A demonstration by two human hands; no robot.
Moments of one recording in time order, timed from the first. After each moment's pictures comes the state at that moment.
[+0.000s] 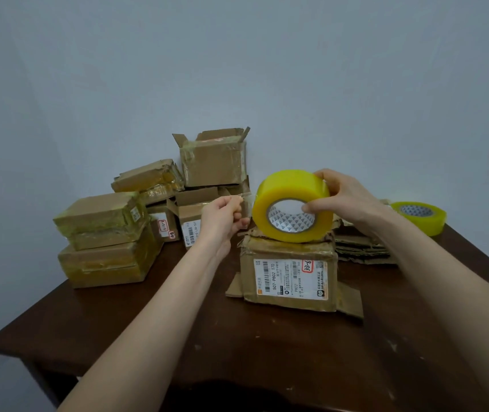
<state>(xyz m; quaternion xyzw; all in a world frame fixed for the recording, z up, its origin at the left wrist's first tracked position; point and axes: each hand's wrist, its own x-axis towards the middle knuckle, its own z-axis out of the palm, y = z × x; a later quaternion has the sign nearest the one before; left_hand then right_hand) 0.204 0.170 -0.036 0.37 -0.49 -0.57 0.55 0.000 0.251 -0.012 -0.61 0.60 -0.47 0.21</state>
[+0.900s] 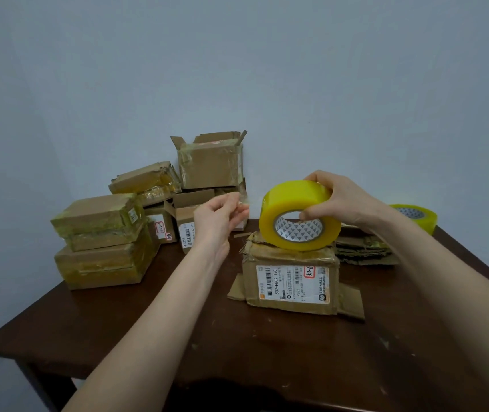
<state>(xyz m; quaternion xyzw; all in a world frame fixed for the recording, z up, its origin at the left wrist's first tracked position) 0.208 0.190 -0.031 0.31 -0.43 -0.60 0.60 0.007 0.267 0.001 -0.65 0.62 -0.41 0.16</state>
